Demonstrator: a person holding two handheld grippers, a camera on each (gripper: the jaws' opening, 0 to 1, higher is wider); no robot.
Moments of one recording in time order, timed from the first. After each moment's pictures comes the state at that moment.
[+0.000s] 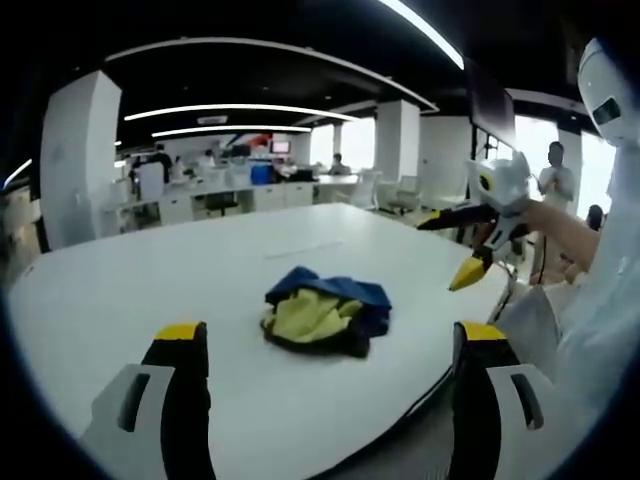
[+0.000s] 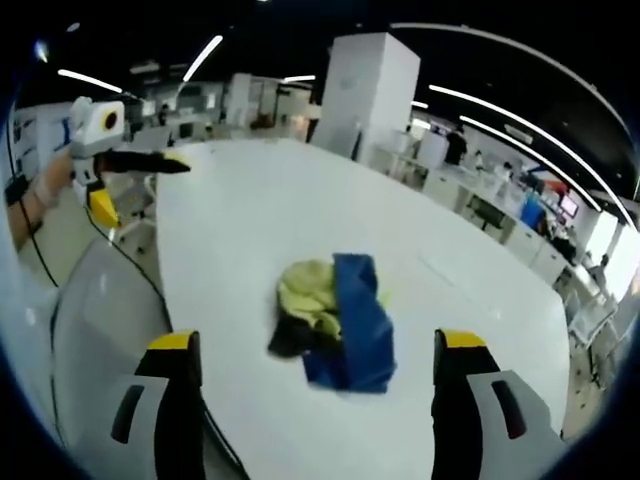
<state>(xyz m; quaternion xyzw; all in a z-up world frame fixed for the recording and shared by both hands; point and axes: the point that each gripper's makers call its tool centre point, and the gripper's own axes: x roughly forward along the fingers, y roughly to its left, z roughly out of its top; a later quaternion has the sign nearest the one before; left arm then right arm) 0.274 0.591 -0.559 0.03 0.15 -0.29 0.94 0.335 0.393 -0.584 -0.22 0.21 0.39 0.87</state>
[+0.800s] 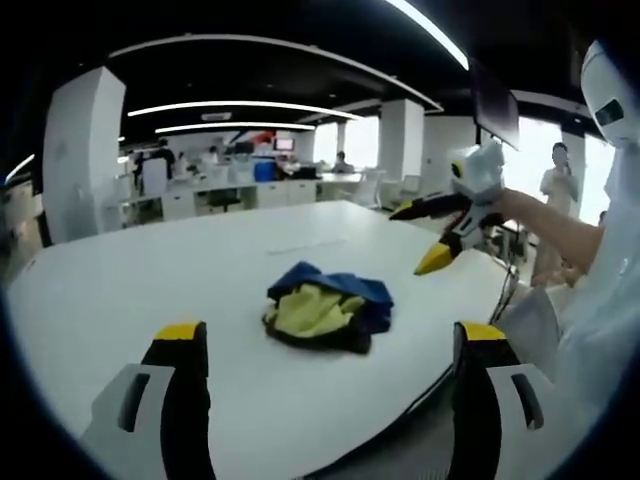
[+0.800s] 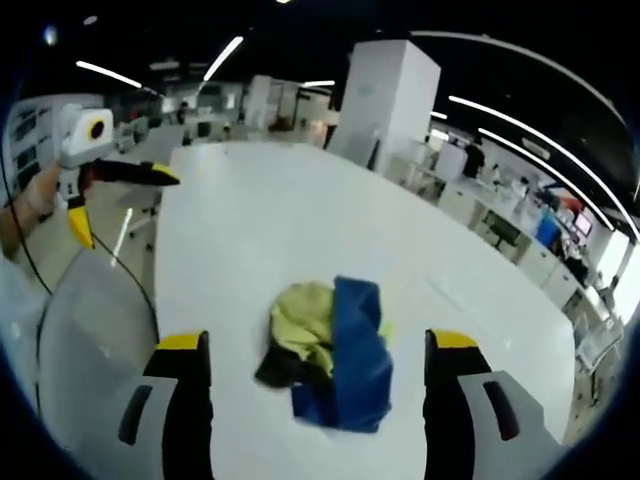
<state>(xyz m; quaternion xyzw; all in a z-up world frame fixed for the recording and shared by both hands) 0.272 0.595 -0.563 0.02 0.16 -0.28 0.95 0.373 0.424 -0.581 -0.23 0.20 0.43 0.85</state>
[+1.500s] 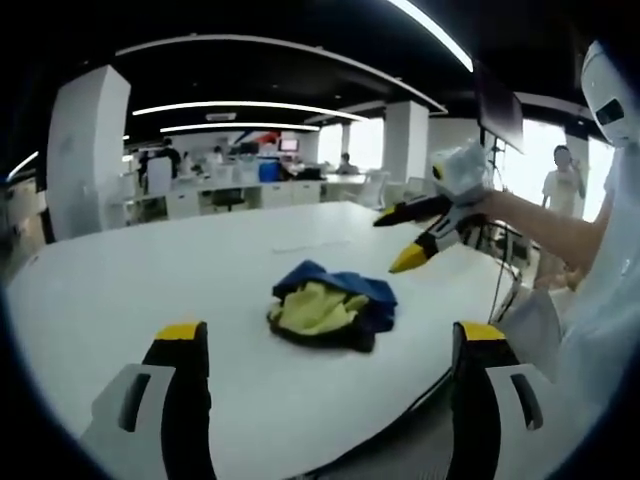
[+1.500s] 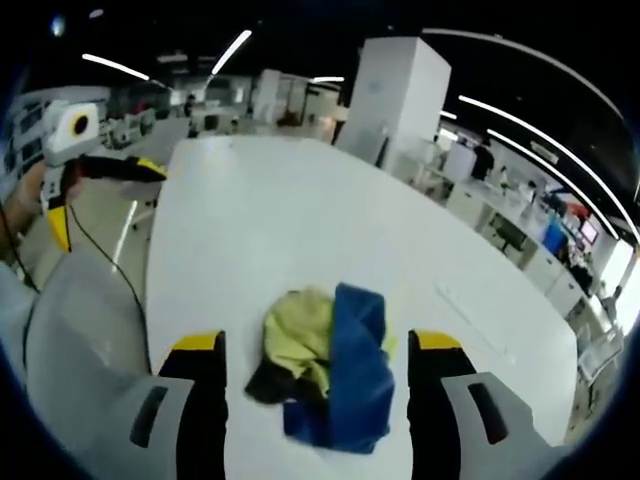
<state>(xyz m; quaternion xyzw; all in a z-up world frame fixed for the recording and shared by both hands) 0.270 0.603 -0.565 0.01 0.15 -0.28 0.95 0.397 0.449 -0.589 -0.24 0.20 0.44 0.84</state>
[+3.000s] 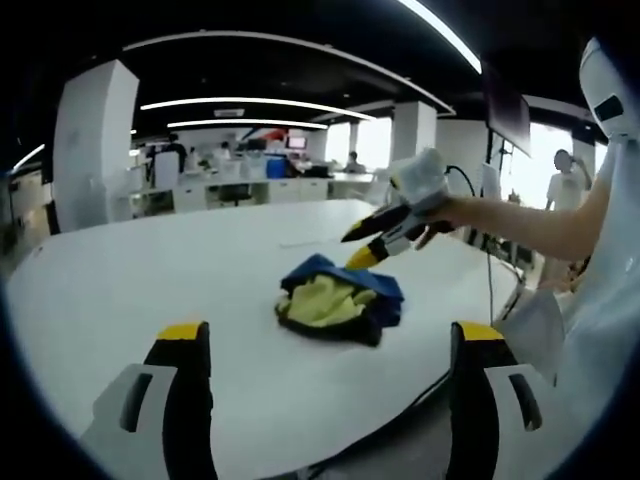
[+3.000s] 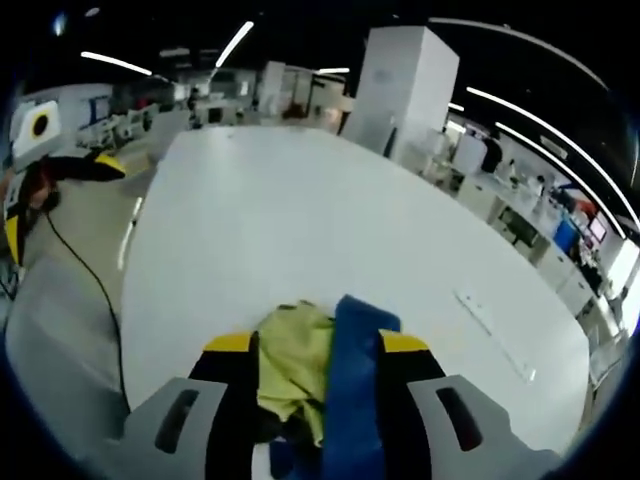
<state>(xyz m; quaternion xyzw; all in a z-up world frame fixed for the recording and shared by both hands) 0.268 0.615 -0.573 0.01 0.16 -0.26 0.95 0.446 0.495 -0.626 -0.24 0.22 0.46 0.83</state>
